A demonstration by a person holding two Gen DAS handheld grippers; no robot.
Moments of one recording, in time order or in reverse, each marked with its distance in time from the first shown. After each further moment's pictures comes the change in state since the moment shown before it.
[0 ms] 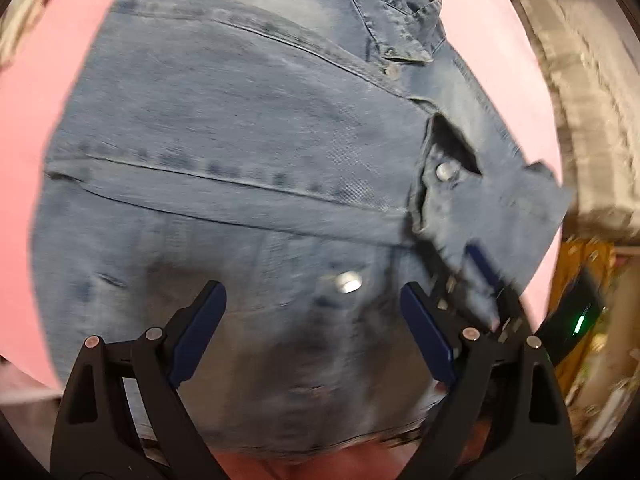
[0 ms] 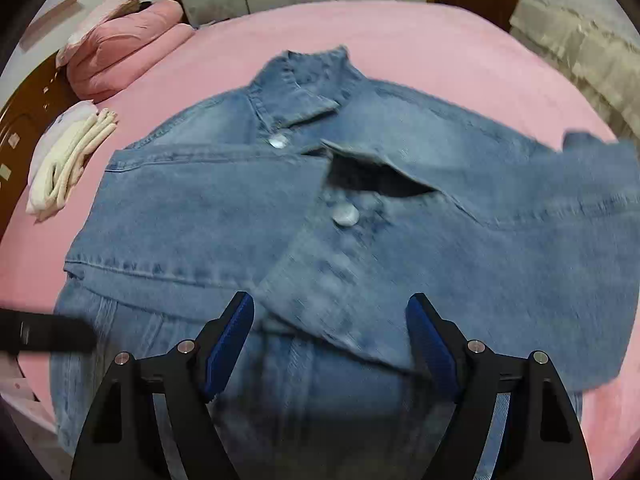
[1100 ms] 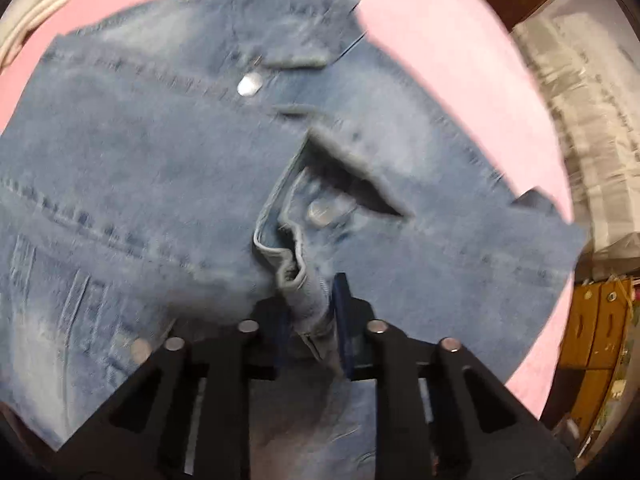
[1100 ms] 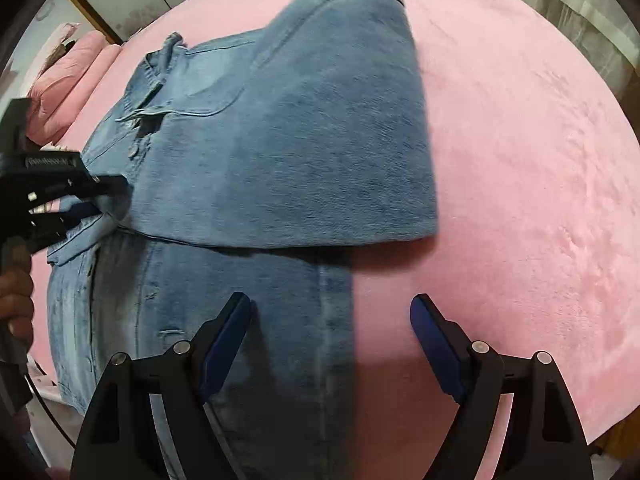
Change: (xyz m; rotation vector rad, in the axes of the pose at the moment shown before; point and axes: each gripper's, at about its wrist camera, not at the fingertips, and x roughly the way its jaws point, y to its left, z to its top) left arm 0.105 -0.189 0.002 0.025 -0.268 0.055; right arm -0.052 -0.243 -0.106 0.239 0.165 0.009
